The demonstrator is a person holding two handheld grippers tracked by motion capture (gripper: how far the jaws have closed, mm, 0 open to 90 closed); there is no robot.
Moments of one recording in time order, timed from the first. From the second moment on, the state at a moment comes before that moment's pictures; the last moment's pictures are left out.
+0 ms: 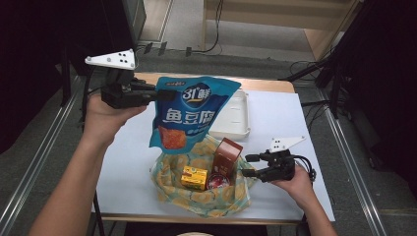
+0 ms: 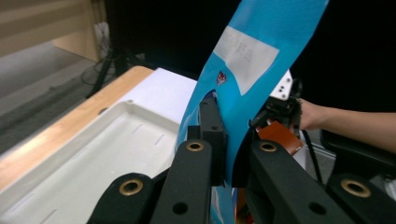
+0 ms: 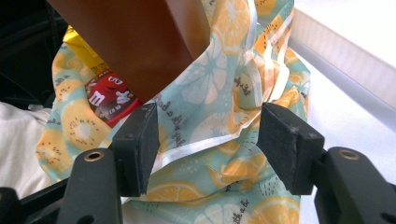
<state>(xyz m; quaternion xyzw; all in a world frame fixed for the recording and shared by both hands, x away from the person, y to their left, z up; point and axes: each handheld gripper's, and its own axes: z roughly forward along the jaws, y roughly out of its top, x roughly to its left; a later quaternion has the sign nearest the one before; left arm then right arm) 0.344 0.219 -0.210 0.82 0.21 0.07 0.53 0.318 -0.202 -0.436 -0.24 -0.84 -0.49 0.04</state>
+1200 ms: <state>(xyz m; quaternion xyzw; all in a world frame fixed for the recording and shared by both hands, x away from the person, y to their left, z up) 0.395 0.264 -0.218 0.81 0.30 0.08 0.50 0.323 -0.208 -0.432 -0.25 -0.84 -0.48 0.01</state>
